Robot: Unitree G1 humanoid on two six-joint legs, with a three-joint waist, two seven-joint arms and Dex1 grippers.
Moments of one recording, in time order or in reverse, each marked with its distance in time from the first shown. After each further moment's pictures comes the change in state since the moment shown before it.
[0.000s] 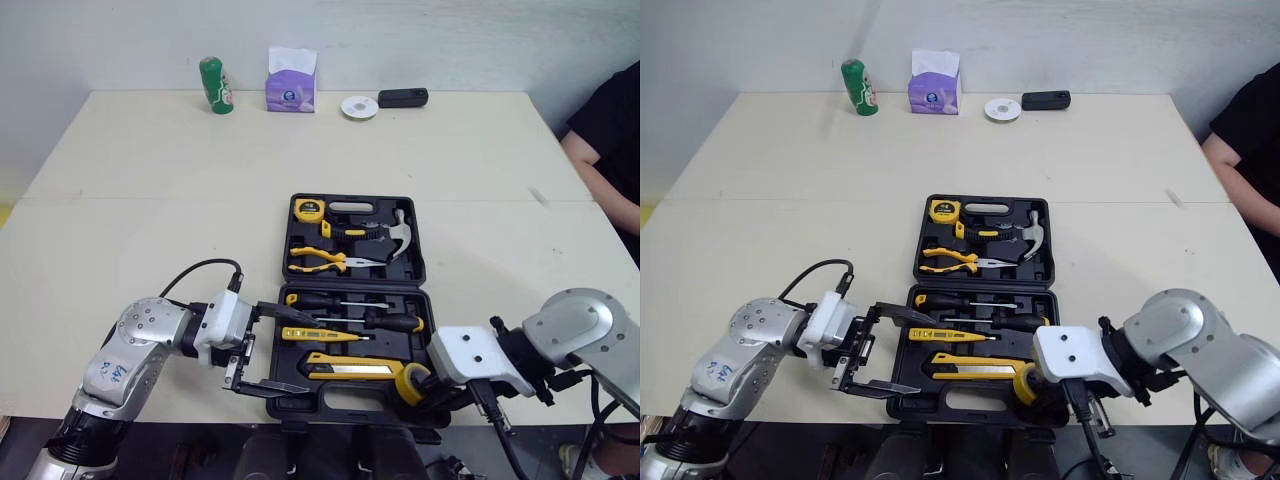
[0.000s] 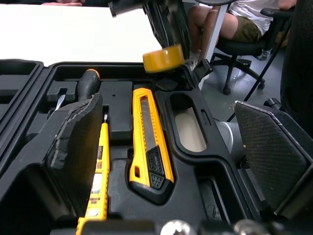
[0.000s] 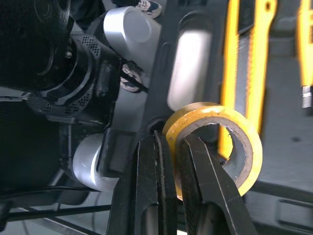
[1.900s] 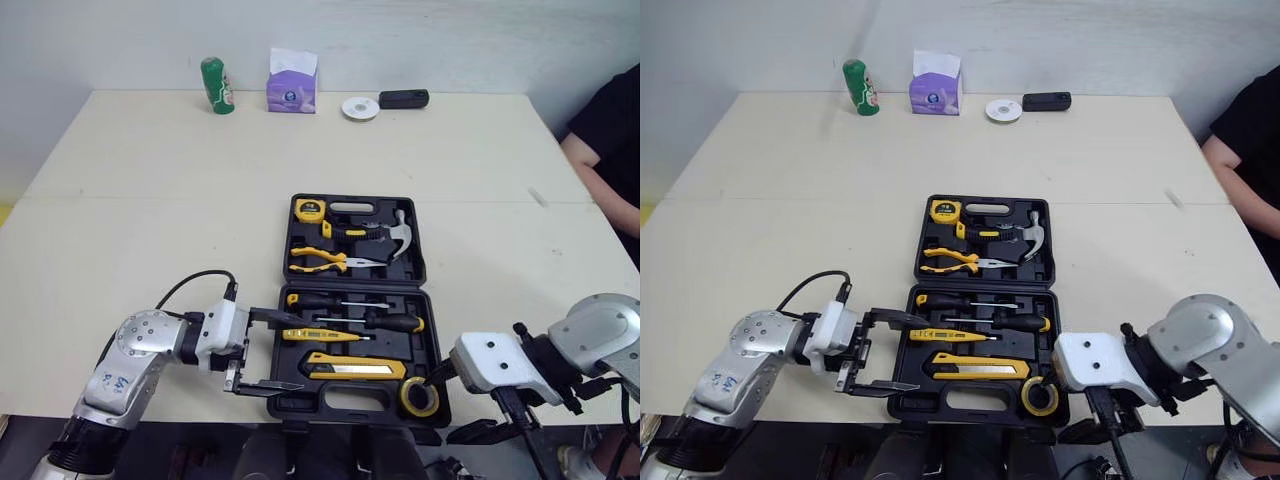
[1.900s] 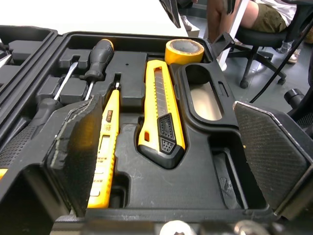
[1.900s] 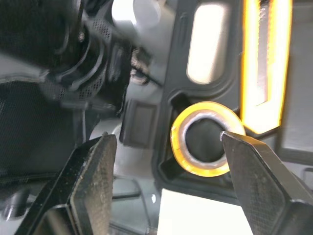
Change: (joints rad) left arm 0.035 0.000 -0.010 0.116 0.066 -0.122 0.013; right arm 0.232 0.003 -0.277 0.041 0.132 -0.148 0.043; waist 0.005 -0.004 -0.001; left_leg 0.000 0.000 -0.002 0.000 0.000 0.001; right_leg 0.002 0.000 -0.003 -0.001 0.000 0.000
